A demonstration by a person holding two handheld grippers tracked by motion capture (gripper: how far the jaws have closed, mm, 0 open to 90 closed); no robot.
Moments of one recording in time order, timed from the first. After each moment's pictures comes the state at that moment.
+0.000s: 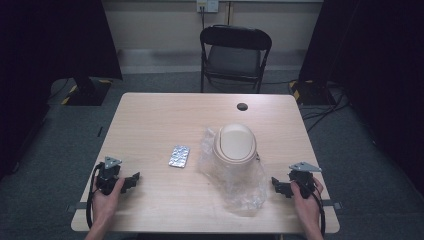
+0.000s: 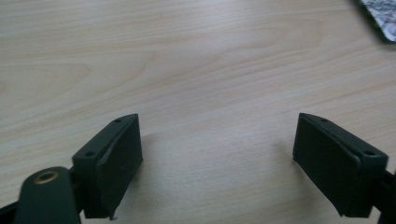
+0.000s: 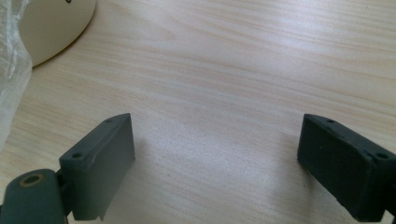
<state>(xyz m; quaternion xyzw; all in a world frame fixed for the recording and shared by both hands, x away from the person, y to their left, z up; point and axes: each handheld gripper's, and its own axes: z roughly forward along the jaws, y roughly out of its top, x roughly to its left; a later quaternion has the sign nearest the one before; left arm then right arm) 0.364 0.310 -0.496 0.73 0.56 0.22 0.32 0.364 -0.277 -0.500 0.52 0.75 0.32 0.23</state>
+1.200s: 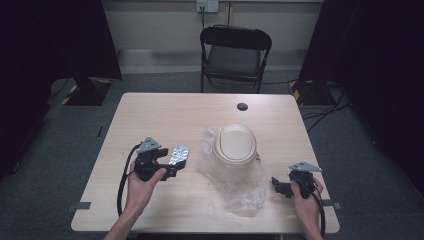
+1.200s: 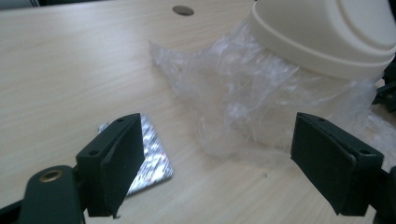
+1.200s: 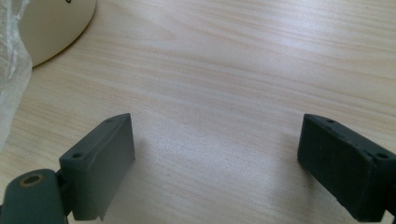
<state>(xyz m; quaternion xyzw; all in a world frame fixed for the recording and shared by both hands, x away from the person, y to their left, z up) 0.371 0.182 -0.399 0.77 0.41 0.14 0.47 0.364 -0.277 -0.500 0.52 0.75 0.32 0.23</state>
